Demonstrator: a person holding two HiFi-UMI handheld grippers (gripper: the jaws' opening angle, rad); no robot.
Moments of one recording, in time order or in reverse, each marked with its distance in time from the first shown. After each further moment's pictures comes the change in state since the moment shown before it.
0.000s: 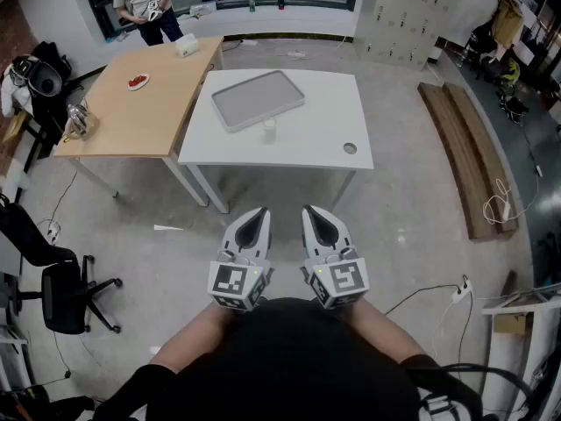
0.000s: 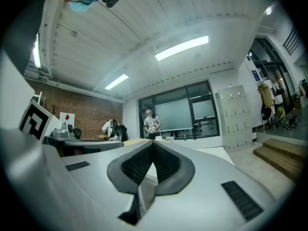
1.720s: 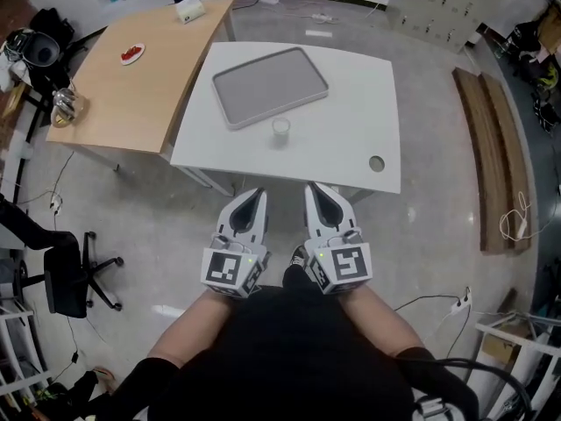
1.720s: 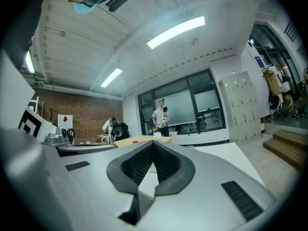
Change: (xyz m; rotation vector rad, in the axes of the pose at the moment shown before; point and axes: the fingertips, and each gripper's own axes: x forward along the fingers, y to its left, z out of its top) left arm 0.193 0.119 -0.031 -0.032 0.008 0.087; right arm 0.211 -0.121 -0.039 0.058 0.040 0.061
